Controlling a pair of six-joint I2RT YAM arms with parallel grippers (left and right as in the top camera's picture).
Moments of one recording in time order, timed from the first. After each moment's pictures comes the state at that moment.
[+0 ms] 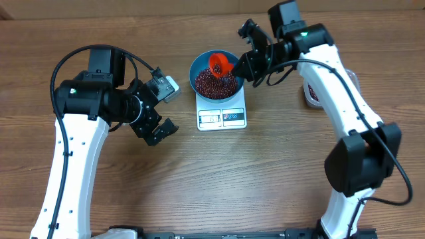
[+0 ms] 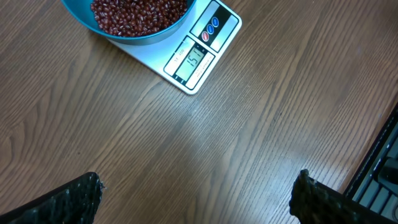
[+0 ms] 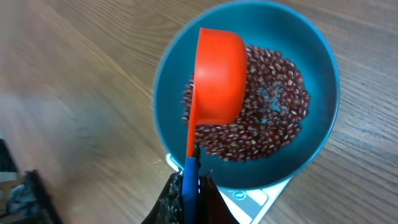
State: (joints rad) left arm -0.08 1.44 1.49 -1.30 0.43 0.76; right arm 0.29 2.02 1.89 -1.03 -0.58 -0.11
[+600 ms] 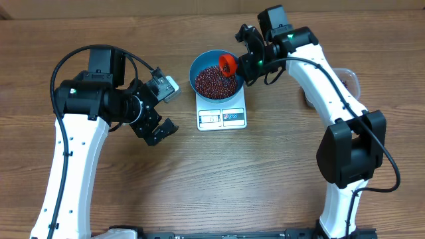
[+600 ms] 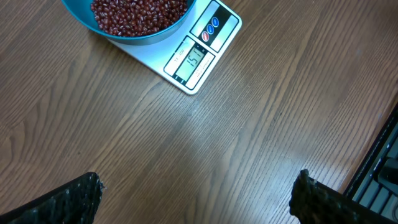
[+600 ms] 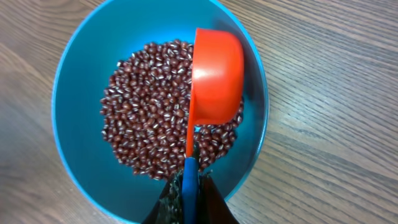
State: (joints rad) left arm -0.08 1.44 1.49 -1.30 0.43 0.76; right arm 0.32 2.09 1.89 -0.96 -0.35 -0.11
